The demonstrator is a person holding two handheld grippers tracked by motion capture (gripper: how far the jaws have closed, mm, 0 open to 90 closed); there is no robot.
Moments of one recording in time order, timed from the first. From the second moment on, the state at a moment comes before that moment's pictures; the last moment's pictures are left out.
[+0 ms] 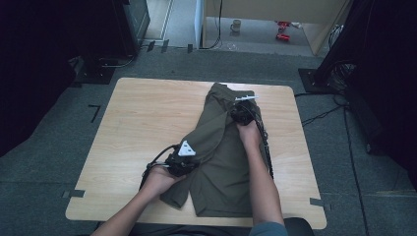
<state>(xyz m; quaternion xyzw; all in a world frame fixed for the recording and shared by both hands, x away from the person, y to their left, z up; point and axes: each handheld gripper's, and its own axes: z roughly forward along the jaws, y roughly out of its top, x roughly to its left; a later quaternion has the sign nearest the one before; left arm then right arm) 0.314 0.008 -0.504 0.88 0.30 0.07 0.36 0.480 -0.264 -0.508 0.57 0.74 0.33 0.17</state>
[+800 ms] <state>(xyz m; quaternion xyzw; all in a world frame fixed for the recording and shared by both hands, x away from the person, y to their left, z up) 0.363 0.095 -0.504 0.84 0.38 0.12 0.36 0.476 -0.237 -0.512 0.55 0.74 0.35 0.18</state>
